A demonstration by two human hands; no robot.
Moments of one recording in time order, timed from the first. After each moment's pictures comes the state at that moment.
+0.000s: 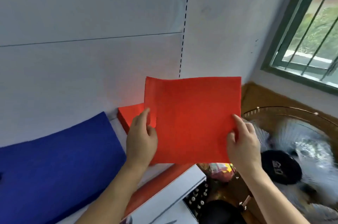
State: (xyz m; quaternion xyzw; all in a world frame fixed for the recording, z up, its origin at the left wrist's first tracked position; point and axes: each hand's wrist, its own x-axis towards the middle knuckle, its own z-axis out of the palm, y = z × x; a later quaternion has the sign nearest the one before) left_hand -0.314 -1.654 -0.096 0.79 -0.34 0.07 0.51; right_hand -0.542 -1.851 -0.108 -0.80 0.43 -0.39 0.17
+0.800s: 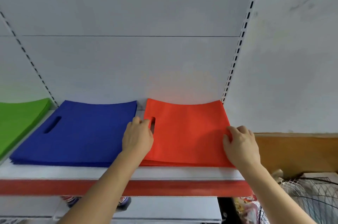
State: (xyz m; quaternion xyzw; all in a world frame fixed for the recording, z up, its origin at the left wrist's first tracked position) left_hand -0.297 -1.673 -0.108 0.98 -0.06 0.10 0.15; right_hand -0.388 -1.988 -0.132 -0.95 0.21 -0.19 0.16
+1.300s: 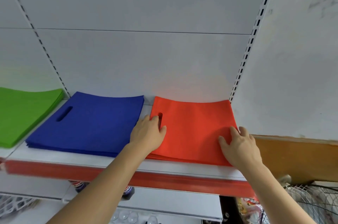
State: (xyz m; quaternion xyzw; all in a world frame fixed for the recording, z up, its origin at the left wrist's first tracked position) left_hand -0.309 -1.685 -0.098 0.99 -0.08 0.01 0.13; right_hand -0.393 -1.976 -0.117 -0.97 0.20 -0.05 0.15
